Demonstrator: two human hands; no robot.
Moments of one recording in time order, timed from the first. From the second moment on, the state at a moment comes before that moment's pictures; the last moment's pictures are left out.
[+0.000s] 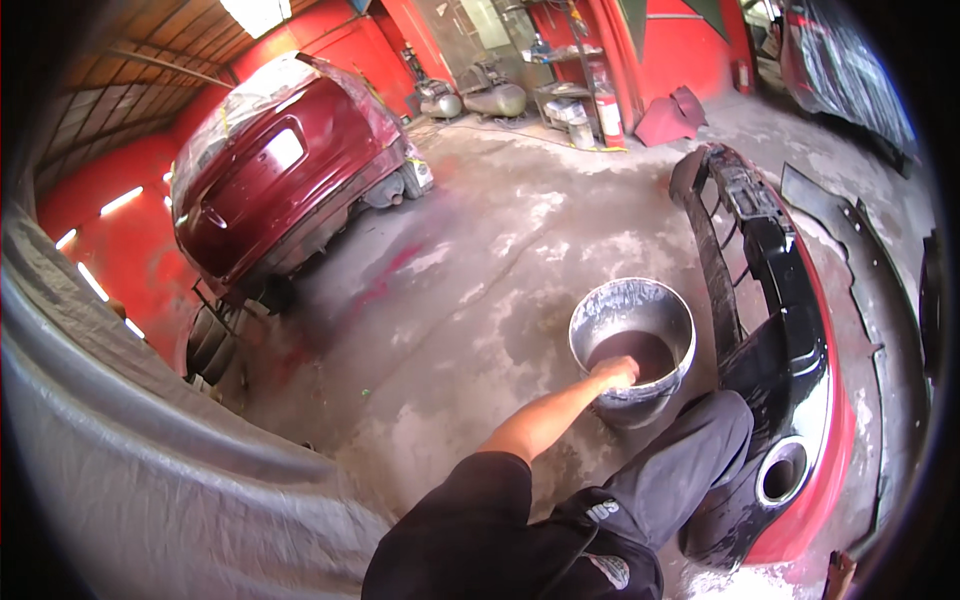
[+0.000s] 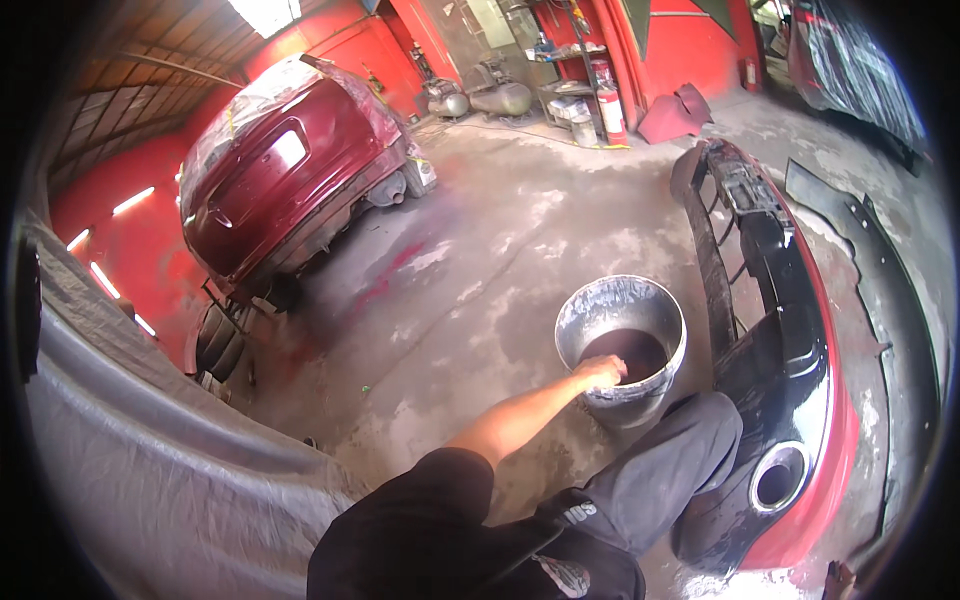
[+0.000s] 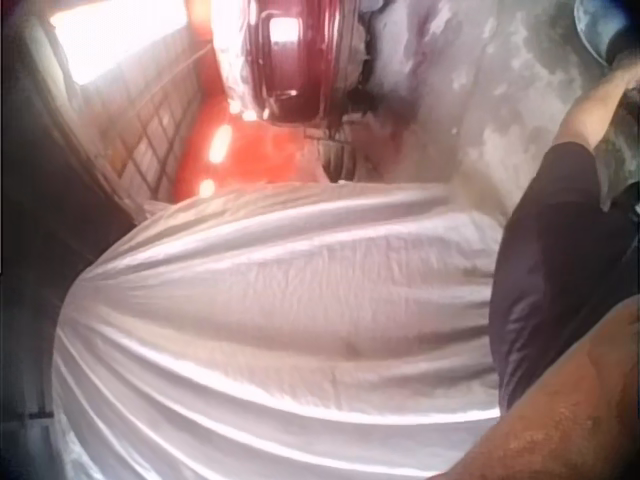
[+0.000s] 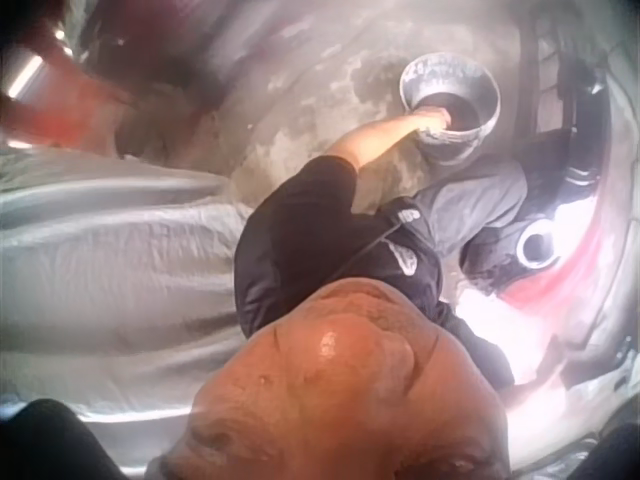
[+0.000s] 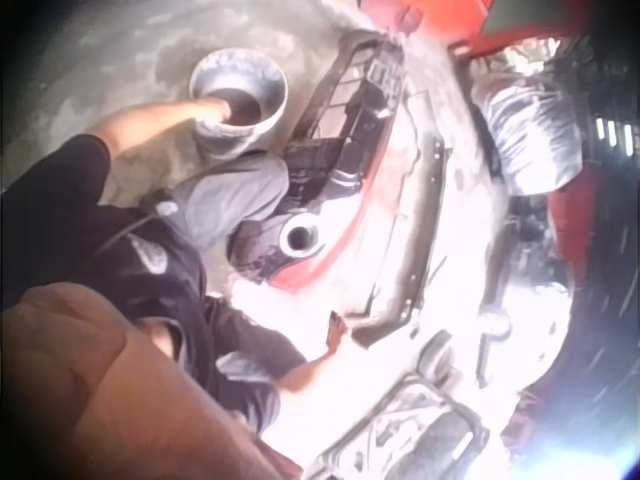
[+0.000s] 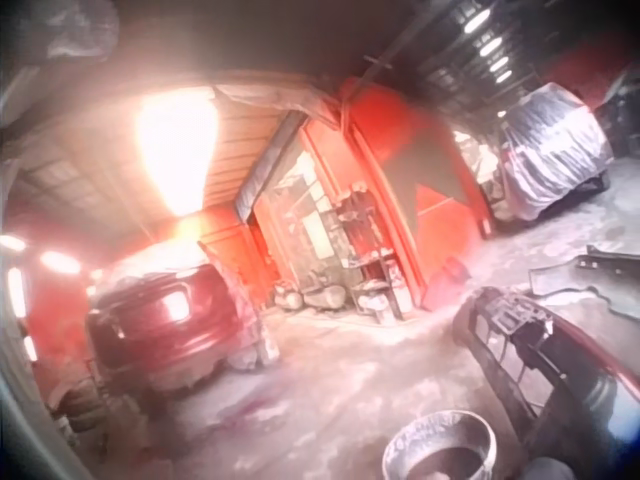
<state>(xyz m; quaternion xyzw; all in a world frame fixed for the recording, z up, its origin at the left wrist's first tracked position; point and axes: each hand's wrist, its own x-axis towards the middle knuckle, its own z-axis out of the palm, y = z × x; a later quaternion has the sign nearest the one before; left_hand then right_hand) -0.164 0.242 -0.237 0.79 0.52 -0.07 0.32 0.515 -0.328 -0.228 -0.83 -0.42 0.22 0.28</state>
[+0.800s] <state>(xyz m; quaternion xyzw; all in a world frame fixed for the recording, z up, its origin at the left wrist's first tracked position) -0.126 0.336 -0.286 0.79 0.51 -0.23 0.25 0.559 -0.471 -0.310 -0.90 -0.30 0.18 0.24</state>
